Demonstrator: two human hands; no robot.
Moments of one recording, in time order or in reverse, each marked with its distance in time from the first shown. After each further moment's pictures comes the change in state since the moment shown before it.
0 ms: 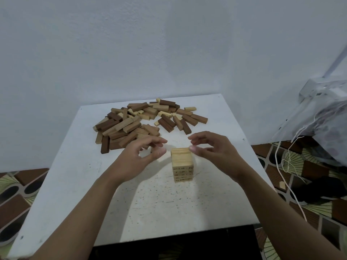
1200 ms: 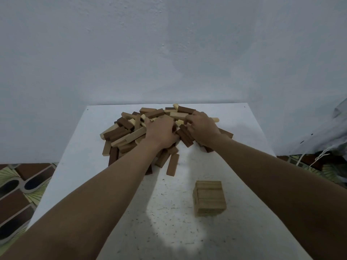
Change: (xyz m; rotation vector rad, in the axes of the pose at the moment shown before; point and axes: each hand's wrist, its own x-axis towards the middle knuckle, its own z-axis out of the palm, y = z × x) left_hand 0.177 -0.060 -0.016 0.769 0.035 -0.228; right_hand 0.222 0.042 0.054 -0.825 -0.031 -0.137
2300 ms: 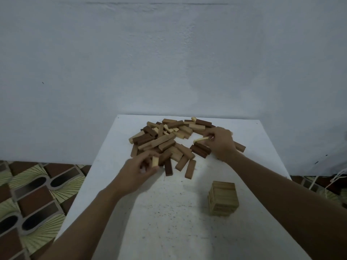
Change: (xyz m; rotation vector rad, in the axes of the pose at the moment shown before) left_hand -0.165 -0.105 -0.023 -0.586 0.107 0.071; right_hand -0.041 -0.037 -0.028 0.244 0.108 0.190
